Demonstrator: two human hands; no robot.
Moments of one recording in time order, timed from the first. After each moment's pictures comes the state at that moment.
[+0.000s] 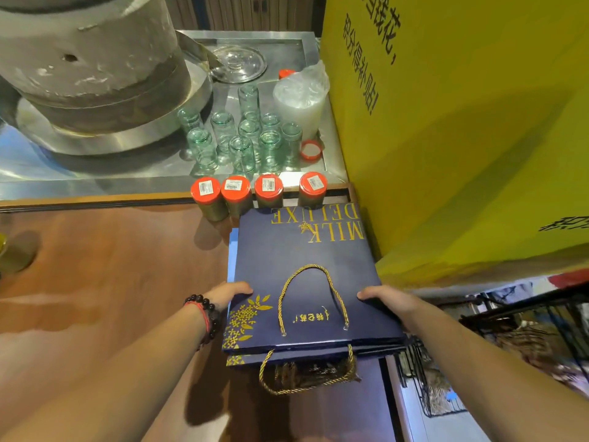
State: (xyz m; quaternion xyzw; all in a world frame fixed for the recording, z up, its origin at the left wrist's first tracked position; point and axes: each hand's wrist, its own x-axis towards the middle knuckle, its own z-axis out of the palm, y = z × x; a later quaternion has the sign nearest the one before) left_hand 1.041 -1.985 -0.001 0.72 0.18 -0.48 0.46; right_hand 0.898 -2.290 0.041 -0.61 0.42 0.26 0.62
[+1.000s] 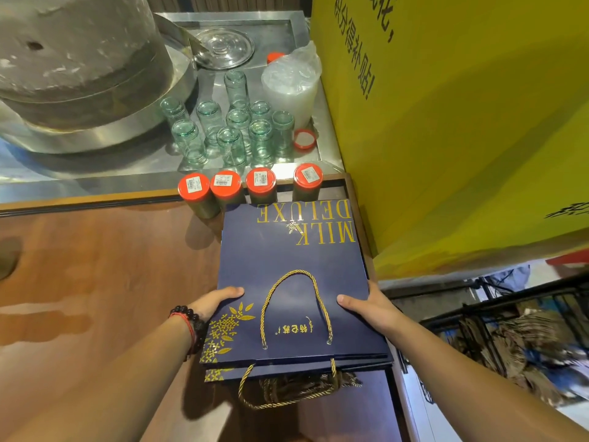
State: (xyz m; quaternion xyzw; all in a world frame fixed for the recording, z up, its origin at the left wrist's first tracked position) left_hand 1.045 -1.964 -0.012 0.67 0.20 -0.54 0.47; right_hand 0.889 -2.265 -0.007 -0.68 0.37 0.17 0.61
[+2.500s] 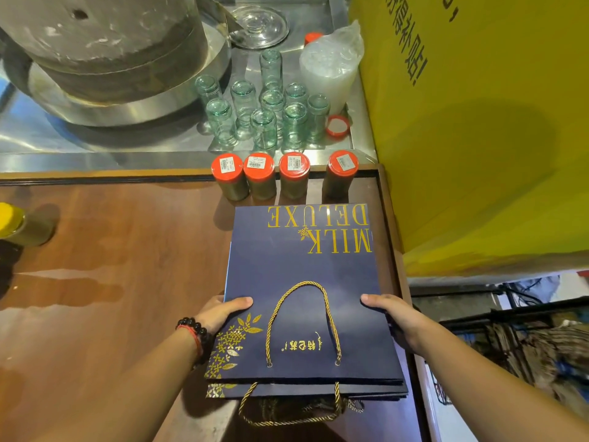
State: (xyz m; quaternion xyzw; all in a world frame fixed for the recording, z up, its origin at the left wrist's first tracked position) left_hand 1.012 -1.912 -0.031 0.67 0.20 -0.46 0.55; right_hand 0.886 -2.246 -0.007 -0.54 0.45 0.26 0.66
